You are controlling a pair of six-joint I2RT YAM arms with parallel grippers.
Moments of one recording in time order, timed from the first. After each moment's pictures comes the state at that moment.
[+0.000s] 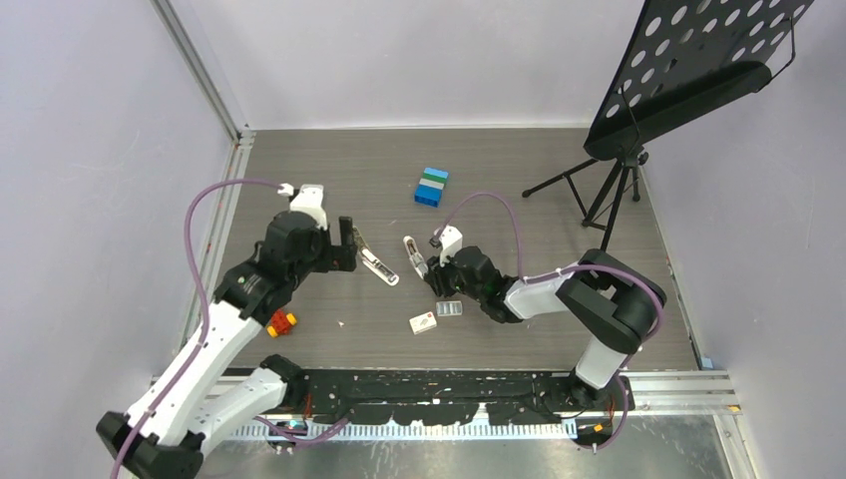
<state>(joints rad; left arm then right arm) -0.50 0.81 0.90 -0.66 -0.25 -0.28 0.86 1.68 0.59 0.62 0.06 0.18</state>
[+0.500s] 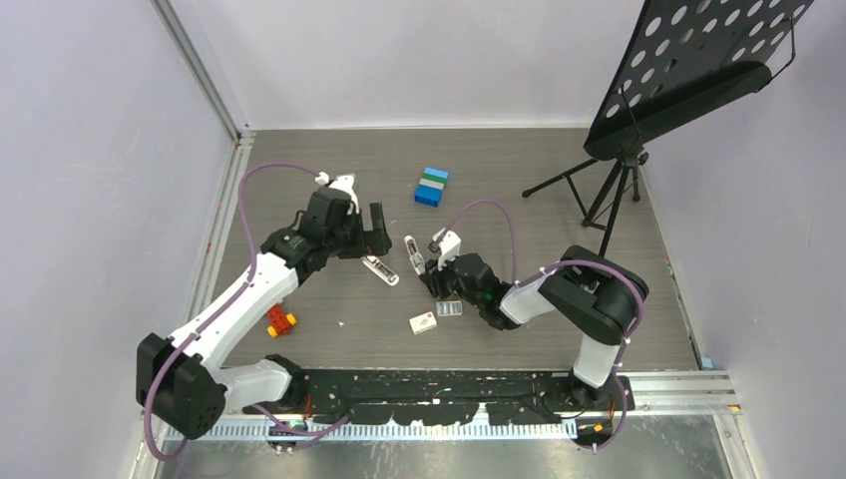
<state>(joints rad) -0.50 1.16 0.97 -0.54 -0.04 -0.48 0.88 1.78 0.55 0.87 0.08 0.15</state>
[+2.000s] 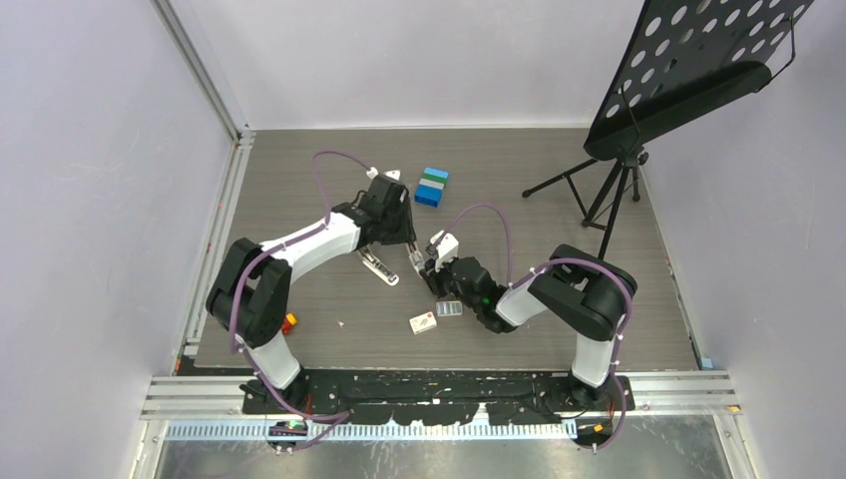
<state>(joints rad) -0.58 1.70 1.15 -0.30 -0.03 -0.59 0.90 1.84 0.55 0.97 0.16 0.10</state>
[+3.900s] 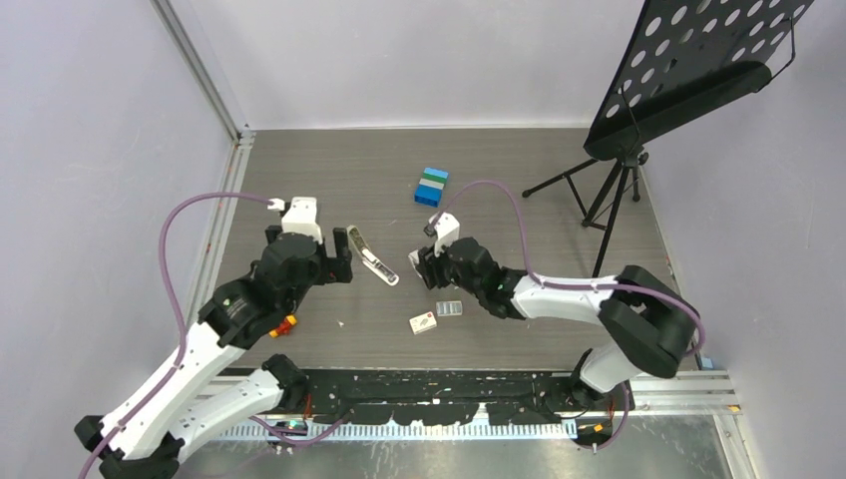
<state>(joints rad) -0.72 0.75 0.94 -0.73 -0.48 -0.41 0.92 1.54 0.64 0.49 0.17 0.17</state>
